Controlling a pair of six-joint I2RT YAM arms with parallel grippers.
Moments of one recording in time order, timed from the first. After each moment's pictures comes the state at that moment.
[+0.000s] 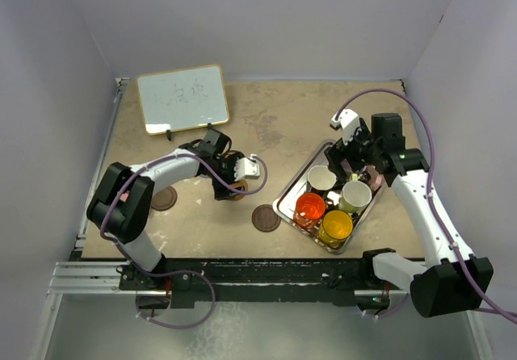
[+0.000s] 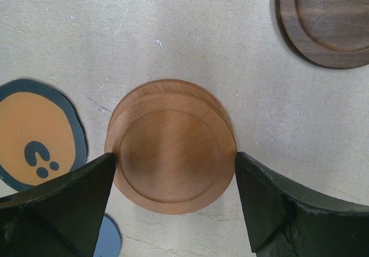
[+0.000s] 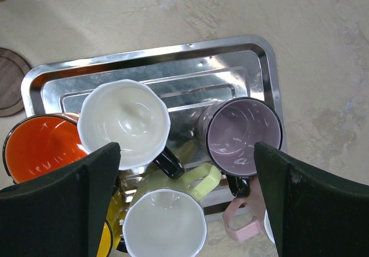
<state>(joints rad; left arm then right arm) -0.50 1.69 1.01 -0.50 0.46 0.92 0.13 1.12 1.05 -0.71 -0.33 -0.51</state>
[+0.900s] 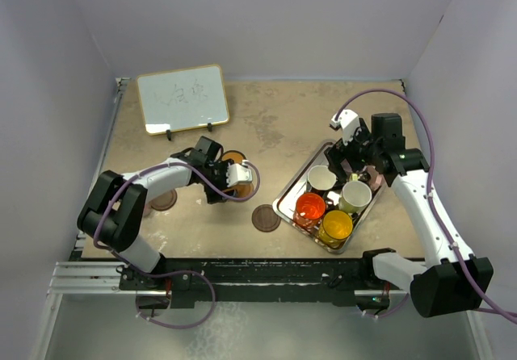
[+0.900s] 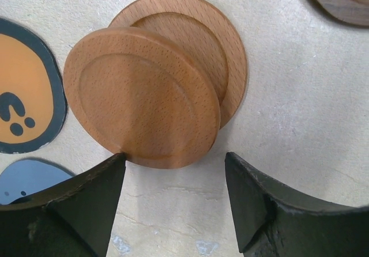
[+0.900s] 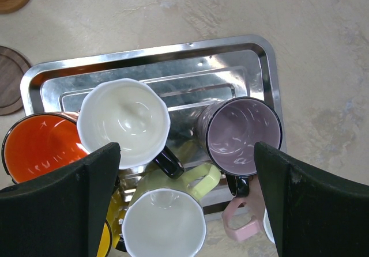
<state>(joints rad) -0.47 1.60 0.87 -0.42 0.39 0.90 0.13 1.12 1.05 -0.72 -0.33 -0.52</state>
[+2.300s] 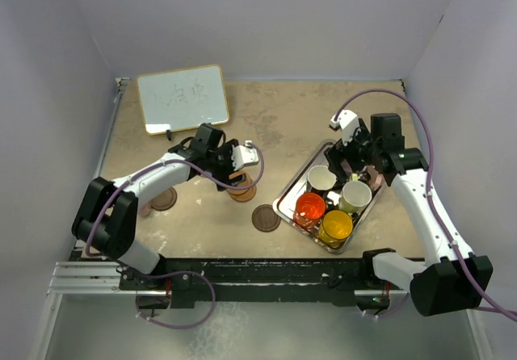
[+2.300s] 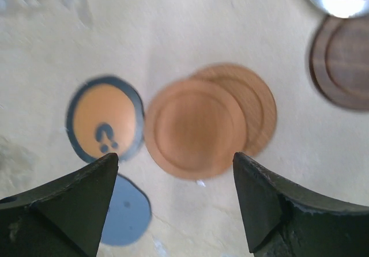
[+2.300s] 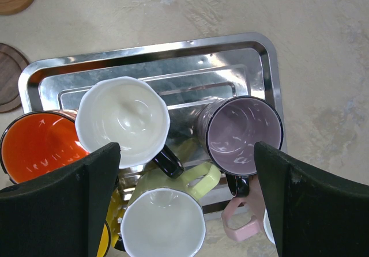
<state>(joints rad) -0.48 1.52 0.95 -0.39 0.40 0.77 0.13 1.13 1.05 -0.72 -0.33 -0.53</state>
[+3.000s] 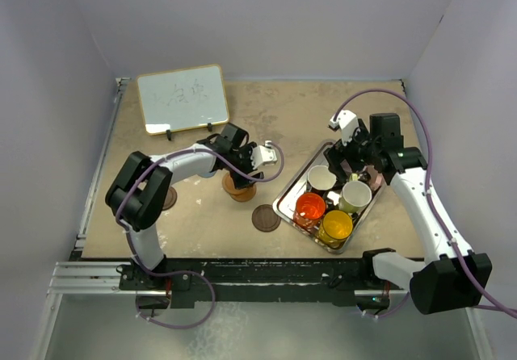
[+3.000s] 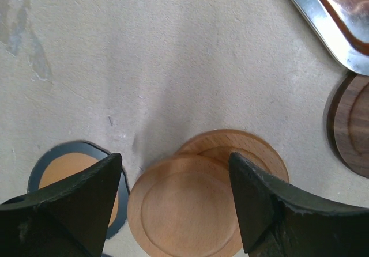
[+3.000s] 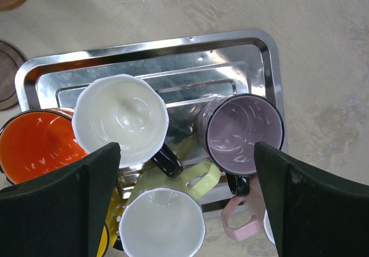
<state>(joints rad) -0.58 1.82 1.13 -0.30 0.39 0.69 0.13 1.14 1.05 -0.72 -0.32 -0.53</state>
